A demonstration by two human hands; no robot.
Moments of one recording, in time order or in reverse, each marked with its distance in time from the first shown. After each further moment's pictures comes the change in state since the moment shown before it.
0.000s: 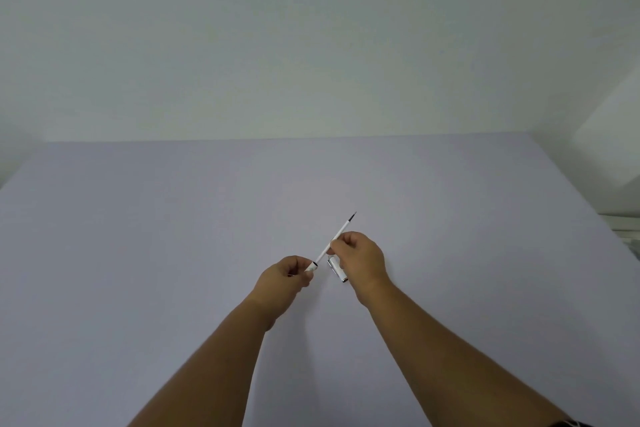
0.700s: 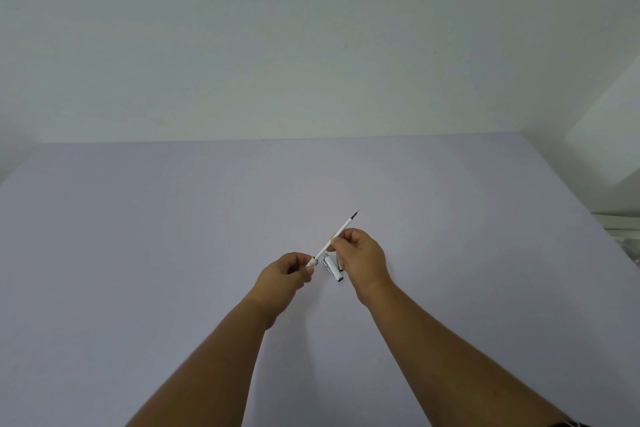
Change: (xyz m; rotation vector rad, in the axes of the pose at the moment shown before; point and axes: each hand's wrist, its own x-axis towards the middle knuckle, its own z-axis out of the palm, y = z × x) left_hand 0.000 0.004 0.008 -0.060 -0.009 0.034; right_hand -0.001 0.003 -0.012 0.075 -0.014 -0.083
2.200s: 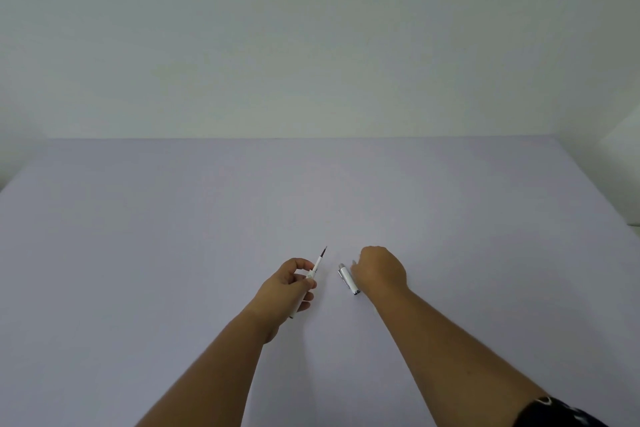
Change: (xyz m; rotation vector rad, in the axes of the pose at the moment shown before) left_hand 0.004 0.005 -0.020 -0.073 -0.014 -0.139; right_hand 0.062 0.033 0.013 -1.155 -0.072 0.092
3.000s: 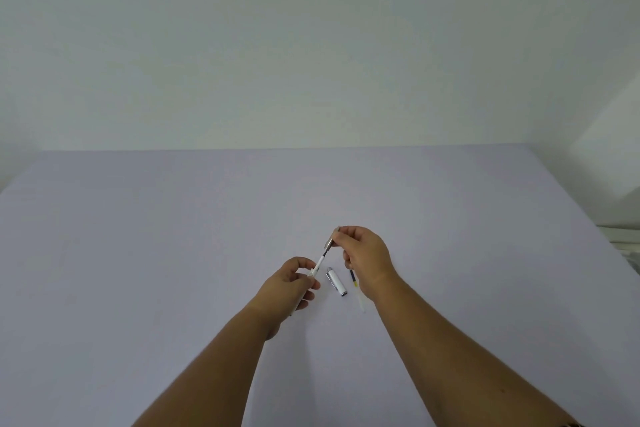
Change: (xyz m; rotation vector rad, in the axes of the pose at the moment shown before) left_hand -0.009 0.017 0.018 0.087 -0.027 0.034; right_hand -0.037 -0.009 -0.046 1.281 -0.029 -0.004
